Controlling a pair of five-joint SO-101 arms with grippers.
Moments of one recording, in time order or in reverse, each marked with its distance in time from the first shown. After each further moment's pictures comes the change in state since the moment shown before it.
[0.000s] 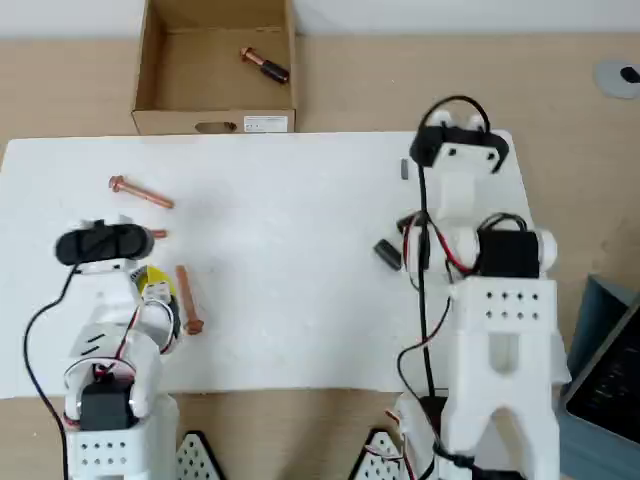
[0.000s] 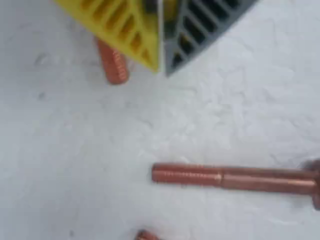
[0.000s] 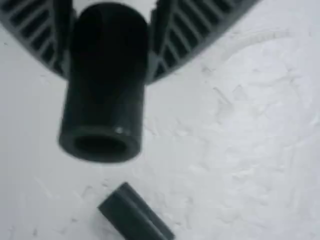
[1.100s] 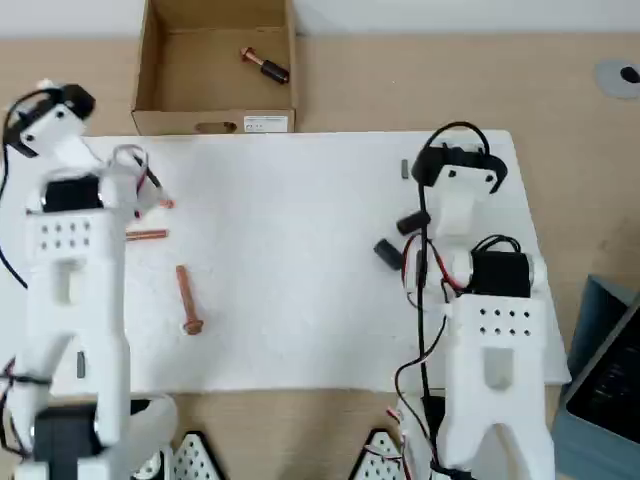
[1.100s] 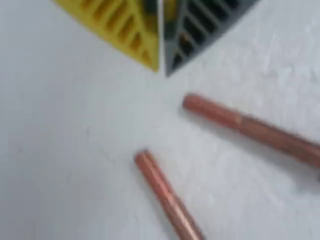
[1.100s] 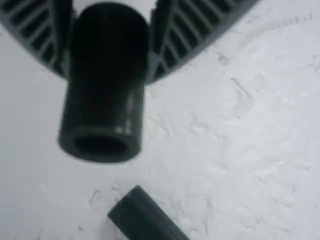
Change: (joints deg) left arm -3.2 86.9 -68.8 5.0 26.9; right arm 0.8 -4.3 9.9 -5.9 -0.1
